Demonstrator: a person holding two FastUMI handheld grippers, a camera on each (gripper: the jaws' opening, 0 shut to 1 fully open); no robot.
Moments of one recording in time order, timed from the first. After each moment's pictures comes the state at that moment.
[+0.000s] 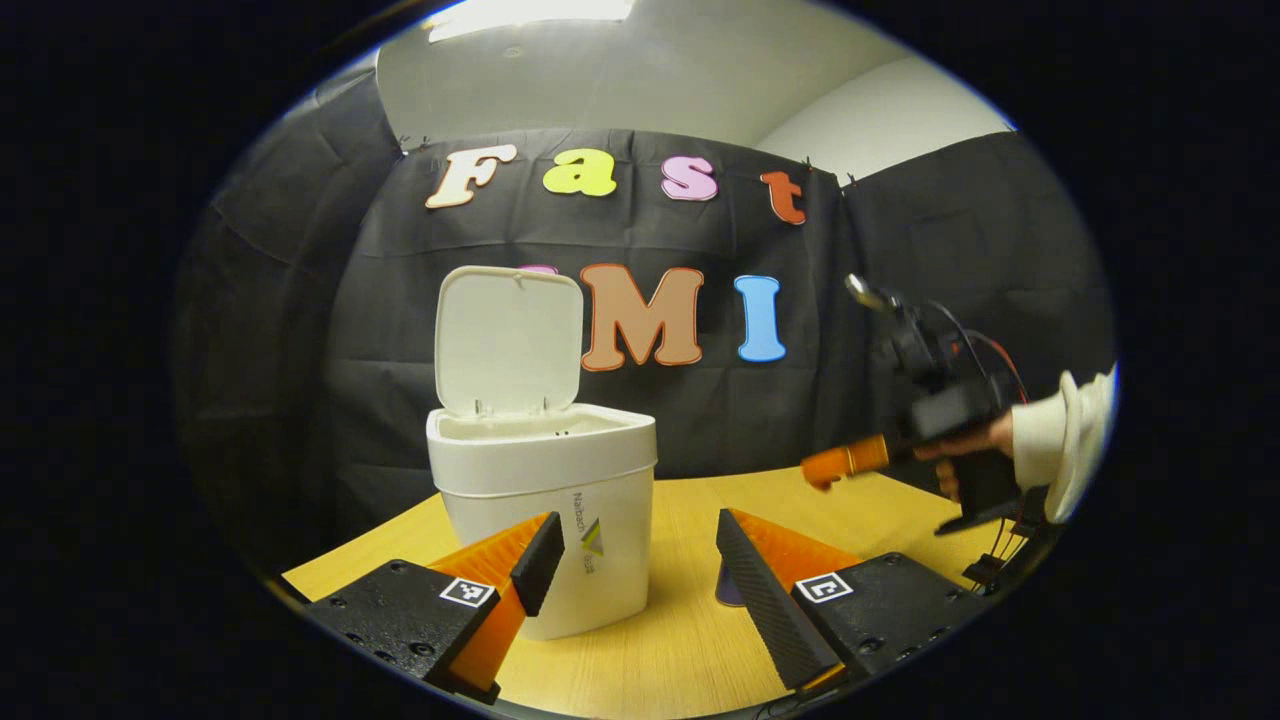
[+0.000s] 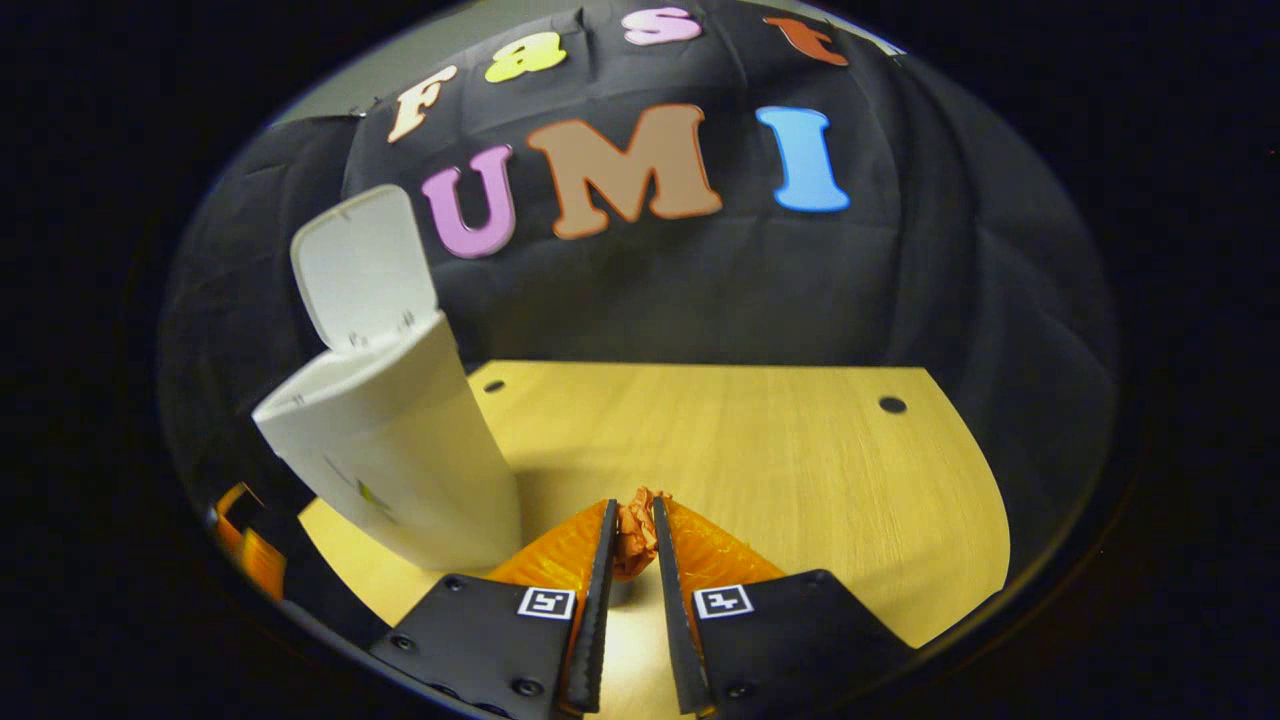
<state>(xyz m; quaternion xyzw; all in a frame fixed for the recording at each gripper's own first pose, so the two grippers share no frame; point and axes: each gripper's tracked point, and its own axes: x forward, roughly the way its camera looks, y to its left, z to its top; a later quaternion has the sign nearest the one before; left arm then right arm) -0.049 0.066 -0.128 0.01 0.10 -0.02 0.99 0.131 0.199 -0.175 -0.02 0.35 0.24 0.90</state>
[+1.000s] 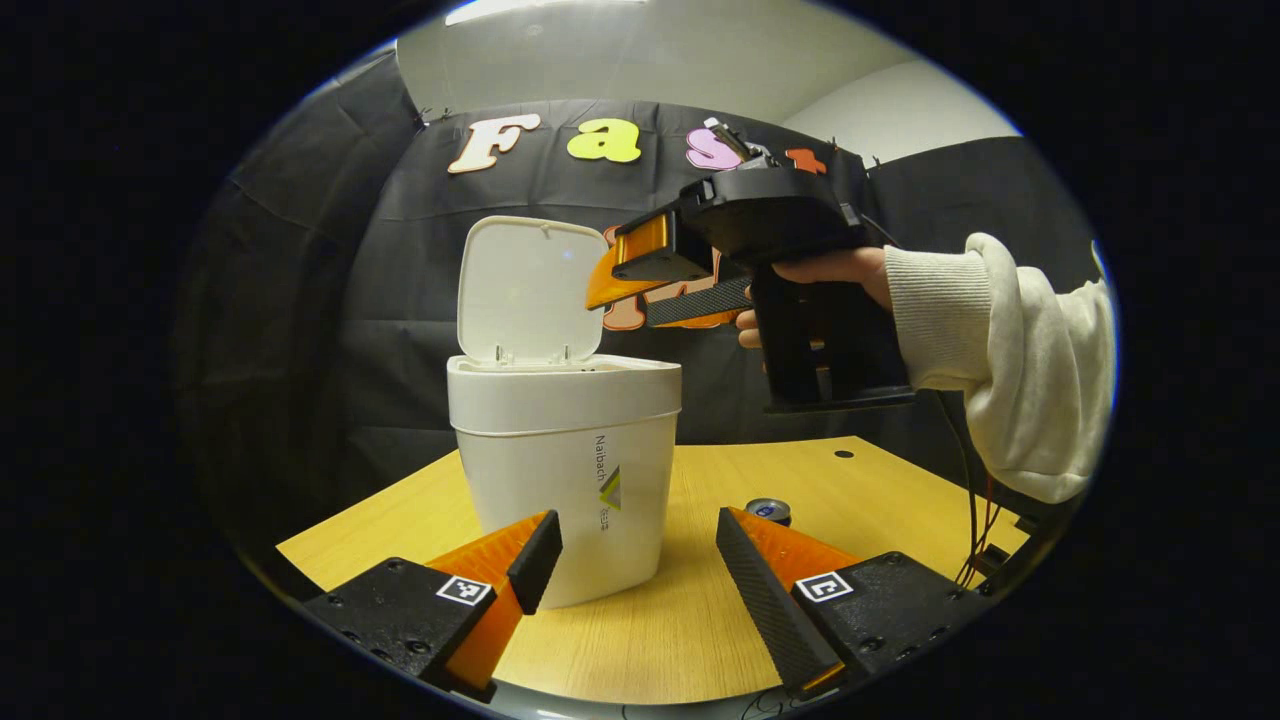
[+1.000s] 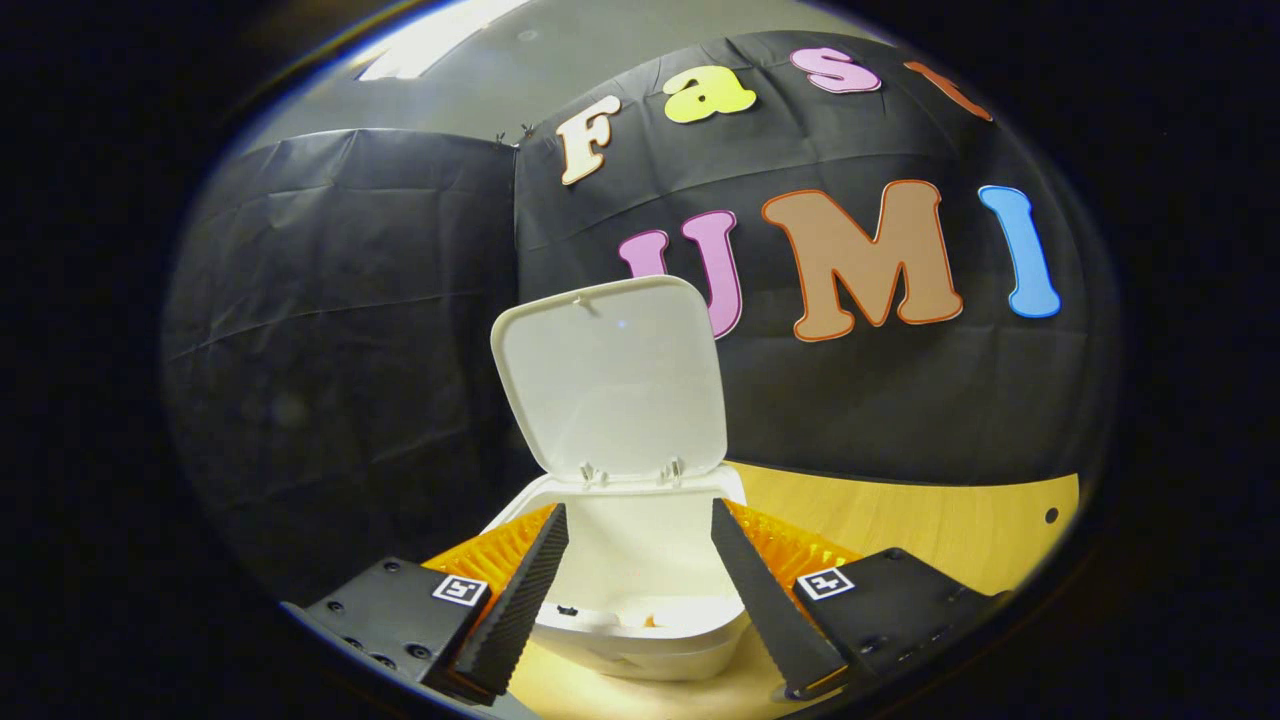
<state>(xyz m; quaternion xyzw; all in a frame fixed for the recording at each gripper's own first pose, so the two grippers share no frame) -0.062 0.084 -0.156 0.00 0.14 0.02 0.99 0.118 0.419 -0.101 0.01 0.26 0.44 0.86</state>
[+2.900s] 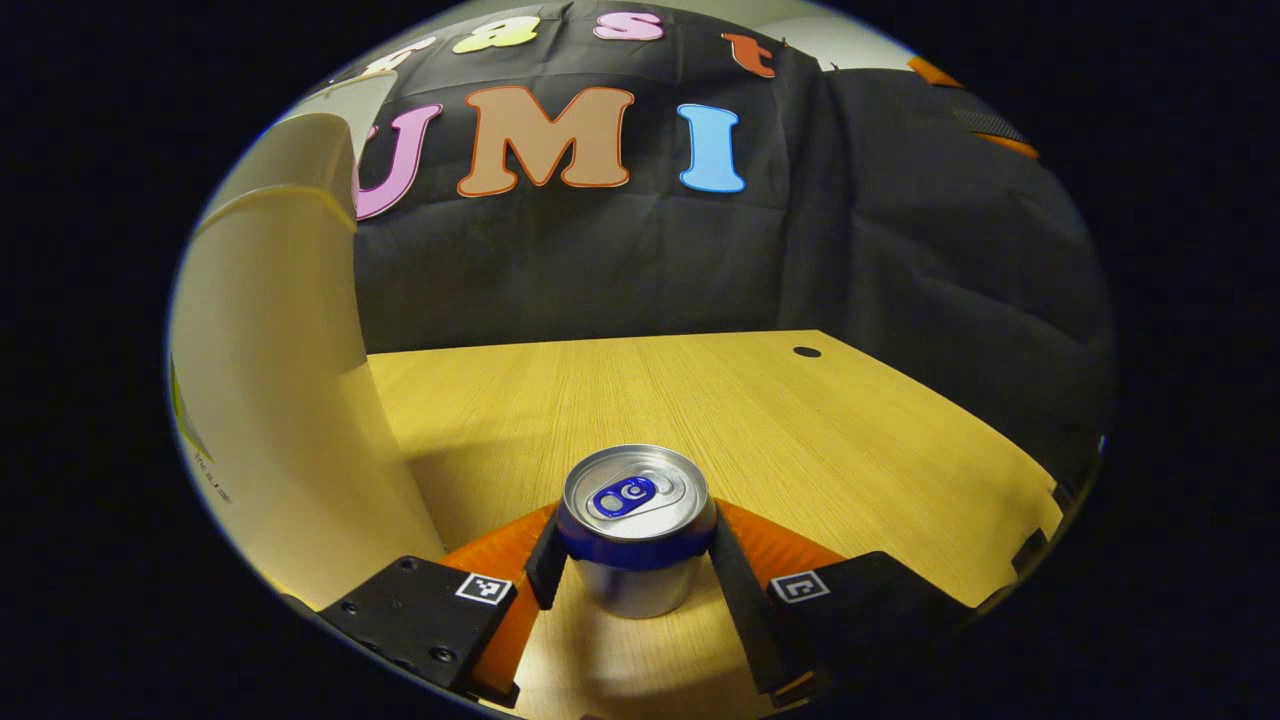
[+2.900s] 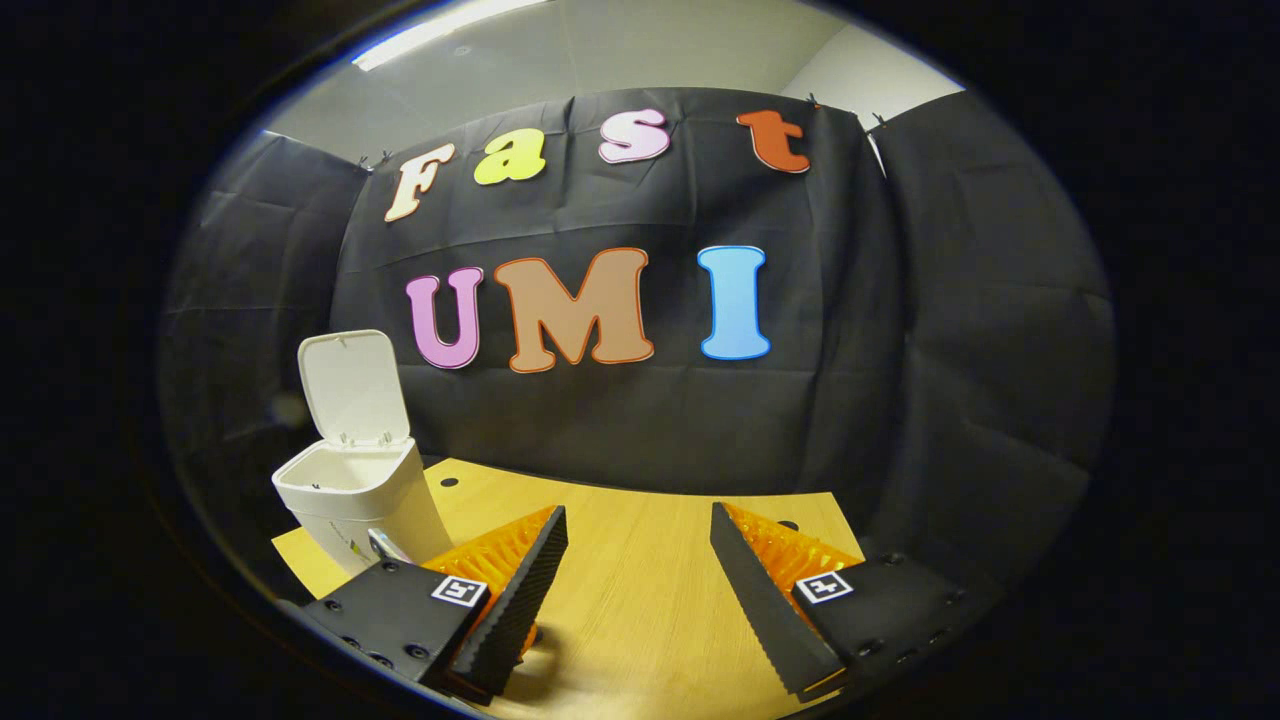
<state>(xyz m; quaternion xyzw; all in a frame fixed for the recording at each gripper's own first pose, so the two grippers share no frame) 0.072 -0.058 -0.348 0.01 0.29 -0.08 0.95 0.151 0.054 -0.062 -0.03 0.22 0.16 0.96</state>
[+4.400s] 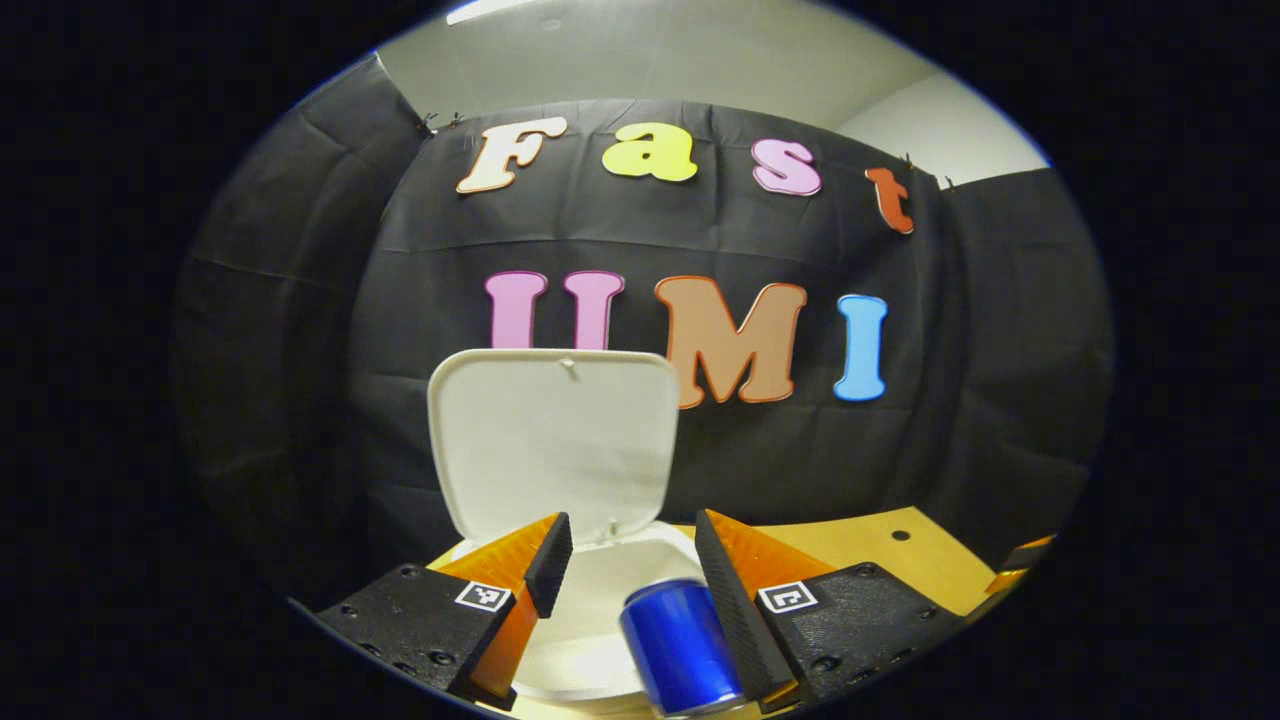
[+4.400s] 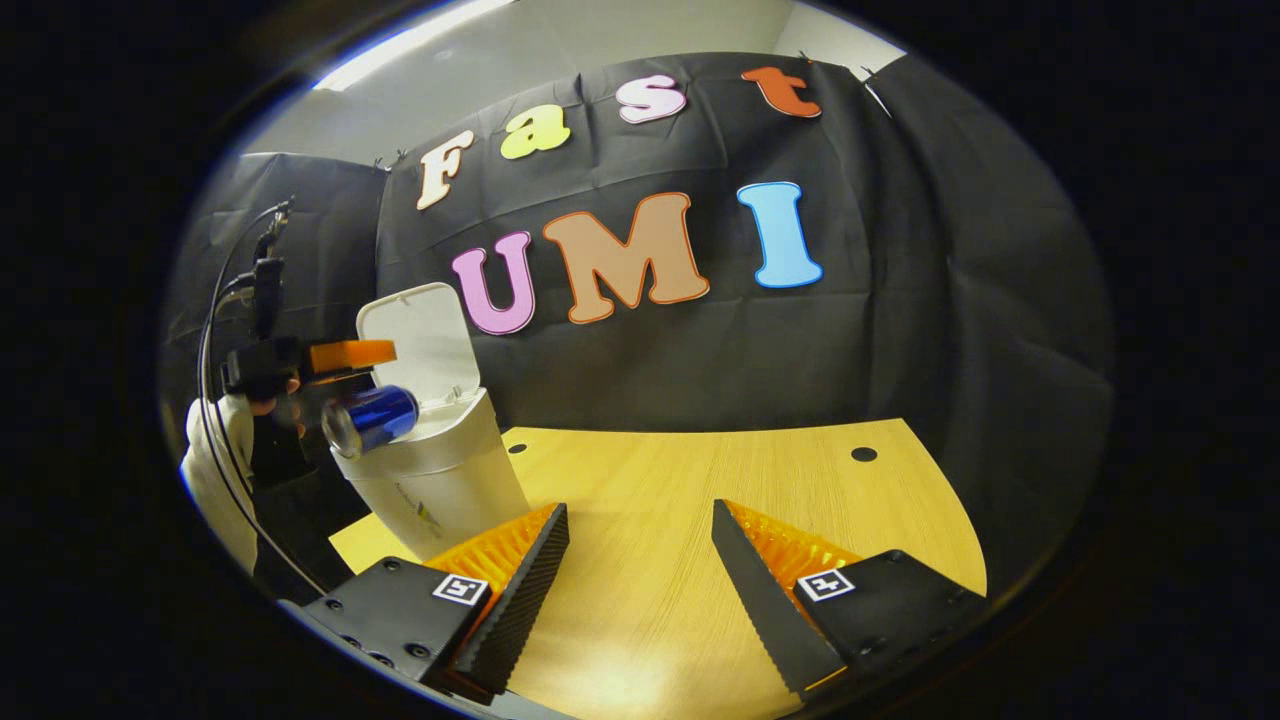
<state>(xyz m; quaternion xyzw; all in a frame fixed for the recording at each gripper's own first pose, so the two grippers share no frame) 0.127 0.181 -0.041 0.00 0.14 0.09 0.99 0.085 0.105 -0.137 0.02 0.28 0.23 0.93</state>
